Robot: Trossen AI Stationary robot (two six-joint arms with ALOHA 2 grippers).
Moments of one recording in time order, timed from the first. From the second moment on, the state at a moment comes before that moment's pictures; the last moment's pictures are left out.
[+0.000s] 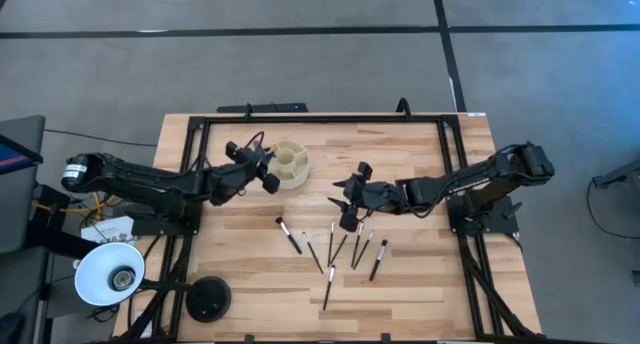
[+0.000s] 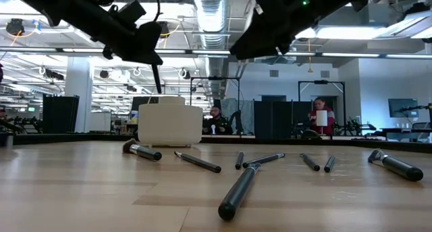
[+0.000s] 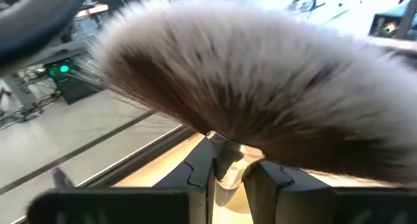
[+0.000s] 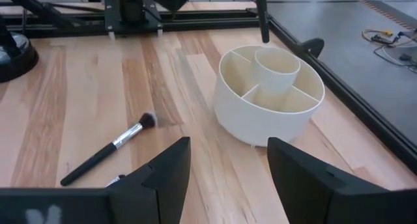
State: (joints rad) left arm -0.01 1.09 0.48 0.26 -0.87 -0.12; right arm 0.16 1.49 0.87 0.11 0.44 0.08
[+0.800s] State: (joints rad) left arm 0.12 1.09 0.38 0.11 -0.68 -0.31; right arm 0.16 1.49 0.87 0.10 0.42 0.13
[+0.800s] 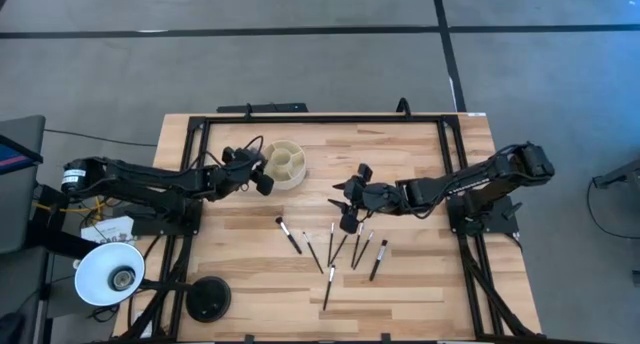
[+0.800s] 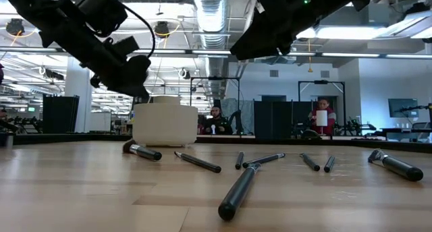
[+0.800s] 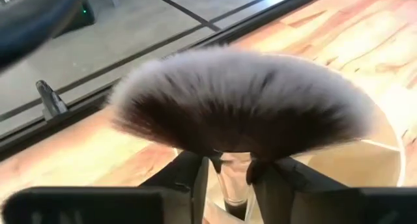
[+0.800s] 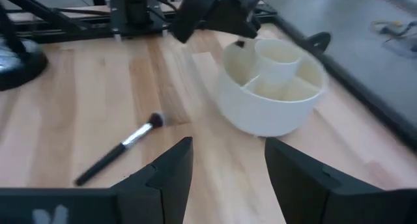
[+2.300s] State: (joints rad) left arm -0.23 0.97 0.38 0.16 -0.69 -0.29; right arm 0.23 2.17 1.37 -0.15 0.27 0.38
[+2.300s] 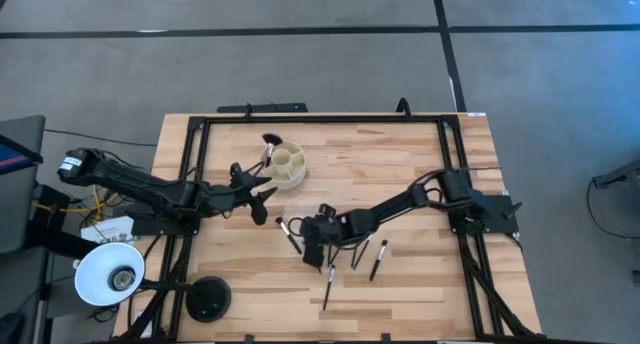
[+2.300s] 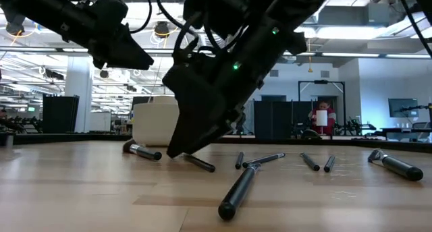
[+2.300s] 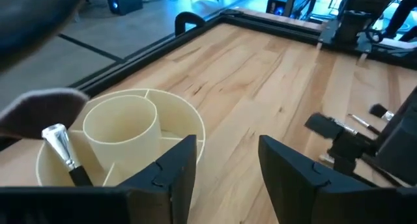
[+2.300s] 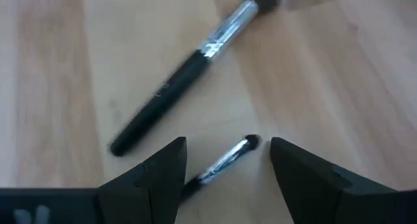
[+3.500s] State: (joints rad) left arm -0.23 0.98 0.38 0.17 -0.69 -0.30; right arm 0.24 1.99 1.36 -0.01 0.36 0.09
